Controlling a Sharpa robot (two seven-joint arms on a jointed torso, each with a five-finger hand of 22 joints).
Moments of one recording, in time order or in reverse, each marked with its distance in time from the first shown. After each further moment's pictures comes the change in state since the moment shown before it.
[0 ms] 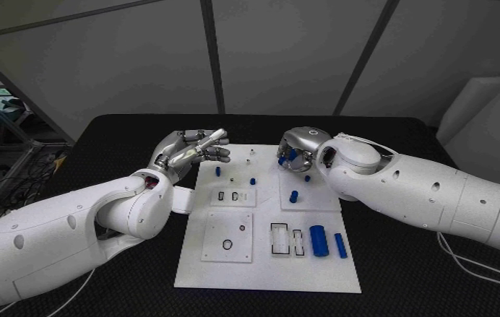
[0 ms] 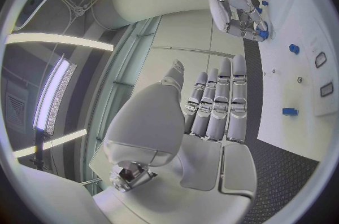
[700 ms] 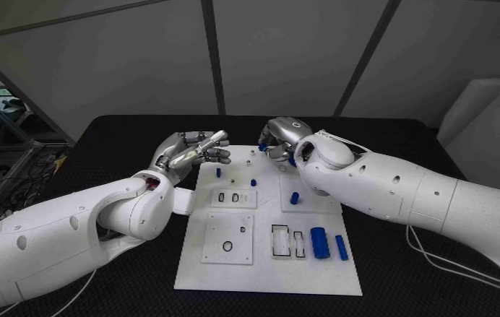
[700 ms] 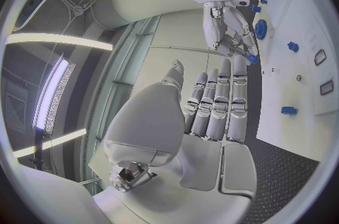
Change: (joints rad) left arm 0.000 0.010 0.000 -0.011 0.000 0.000 0.000; left_hand 0.000 0.000 -0.003 -0.002 0.000 0.000 0.000 -0.005 0.000 0.000 0.000 -0.004 0.000 0.000 0.000 -0.006 0.001 0.000 -0.004 0.004 0.000 0.001; right arm 0.006 0.174 0.000 -0.163 0.039 -0.164 -0.005; right_hand -0.007 -0.007 0.008 0.007 0.012 0.002 0.003 -0.002 -0.001 0.000 0.000 -0.005 -0.003 0.000 0.000 0.013 0.023 0.000 -0.004 0.004 0.010 0.005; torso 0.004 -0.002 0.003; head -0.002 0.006
